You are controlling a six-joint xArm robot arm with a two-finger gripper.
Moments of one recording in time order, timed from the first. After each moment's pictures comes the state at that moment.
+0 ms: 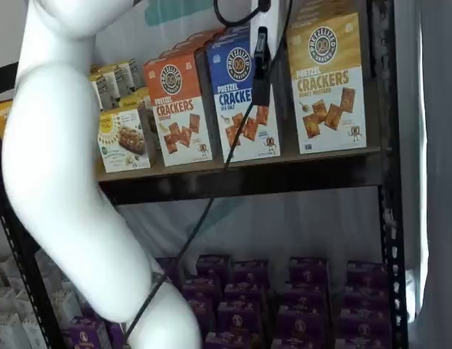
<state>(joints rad) -0.72 -0.39 -1.47 0.30 1.92 -2.18</state>
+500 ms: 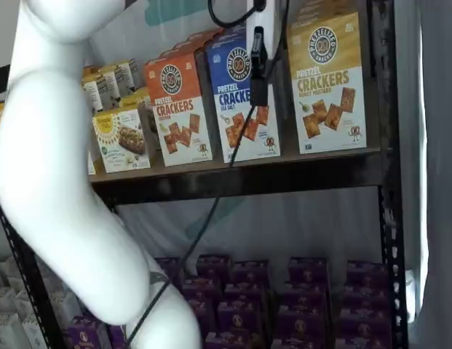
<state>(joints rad) -0.73 -0.43 -1.44 0.30 1.90 -2.18</state>
